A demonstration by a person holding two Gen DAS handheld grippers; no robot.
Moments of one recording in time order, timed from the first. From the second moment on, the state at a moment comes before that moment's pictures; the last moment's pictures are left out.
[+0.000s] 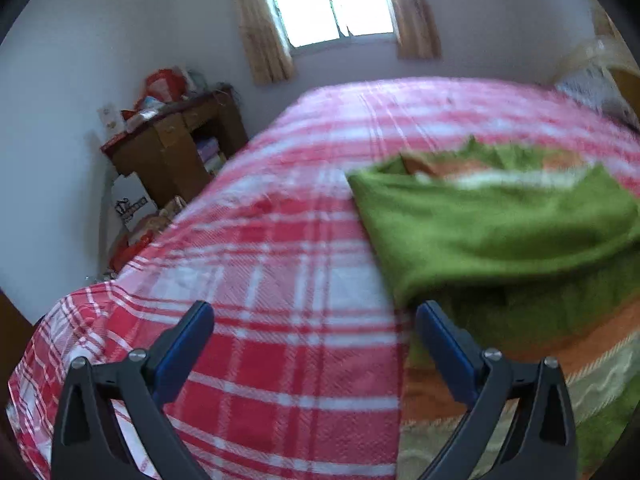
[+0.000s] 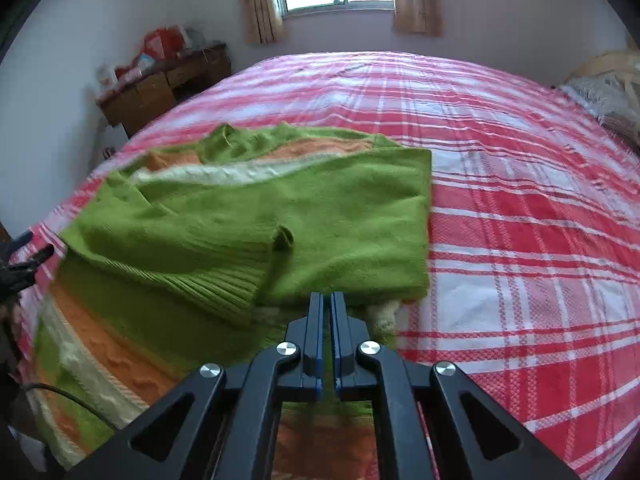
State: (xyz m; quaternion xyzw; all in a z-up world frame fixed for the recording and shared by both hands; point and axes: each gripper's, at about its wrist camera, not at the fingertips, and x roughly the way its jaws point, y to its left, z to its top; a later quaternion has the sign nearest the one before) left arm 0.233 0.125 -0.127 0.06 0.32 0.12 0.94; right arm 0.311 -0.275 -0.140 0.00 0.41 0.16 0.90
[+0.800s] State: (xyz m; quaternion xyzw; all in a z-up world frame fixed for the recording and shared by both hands) left arm 0.279 0.086 -0.150 0.07 0.35 0.12 0.93; right arm 0.342 -0.238 -0.095 0.00 0.35 0.19 0.92
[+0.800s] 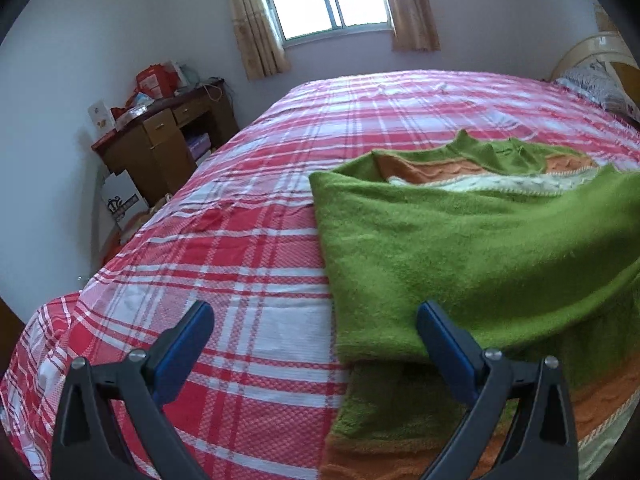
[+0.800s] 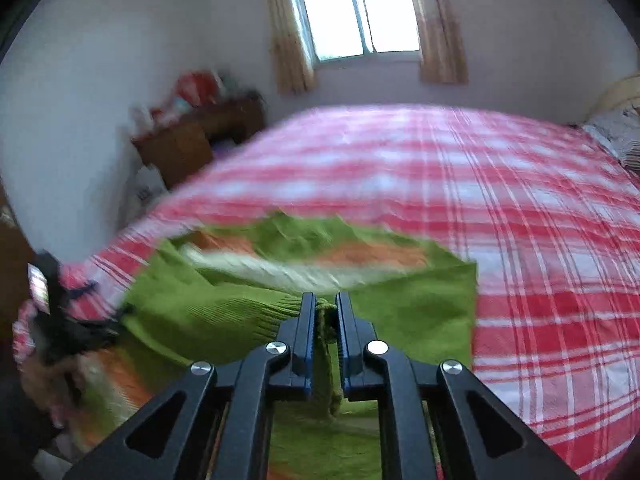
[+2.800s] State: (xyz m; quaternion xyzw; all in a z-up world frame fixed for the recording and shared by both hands) left arm 0.114 0.067 -0.153 0.03 0.40 0.01 0.92; right arm 0.136 -0.255 -0.150 -0.02 0.43 0.22 0.87
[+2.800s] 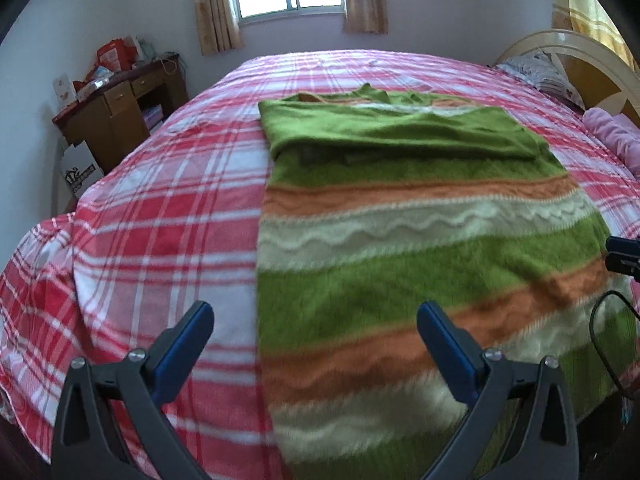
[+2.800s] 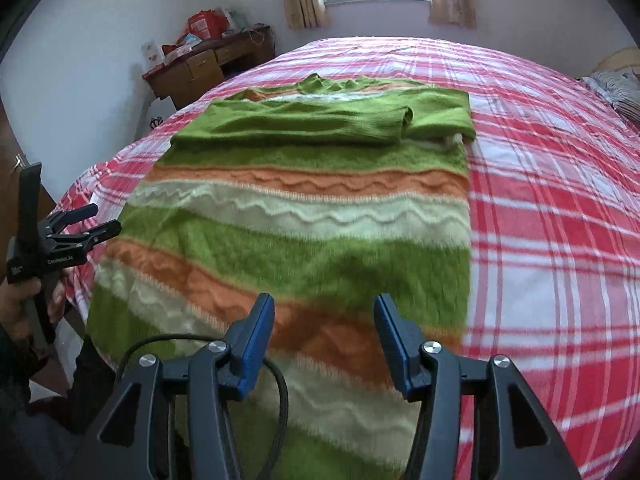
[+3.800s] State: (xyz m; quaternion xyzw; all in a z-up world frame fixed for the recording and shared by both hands) left arm 0.046 0.086 -0.200 -0.08 0.51 -0.07 0.85; right arm 0.051 -0.300 -0.166 -0.03 0.44 0.18 0.88
